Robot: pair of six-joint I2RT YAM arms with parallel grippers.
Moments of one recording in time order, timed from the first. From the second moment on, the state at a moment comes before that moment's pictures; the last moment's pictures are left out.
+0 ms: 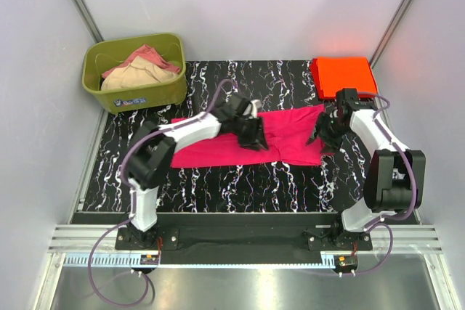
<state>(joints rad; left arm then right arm) -0.68 1.94 1.39 -0.37 0.48 -0.64 -0.01 1.57 1.14 -0.84 -0.24 0.44</state>
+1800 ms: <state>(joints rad) -0.79 2.26 1.62 -0.26 0.51 -0.89 -0.15 1.69 0.95 -0.65 -0.26 0.48</state>
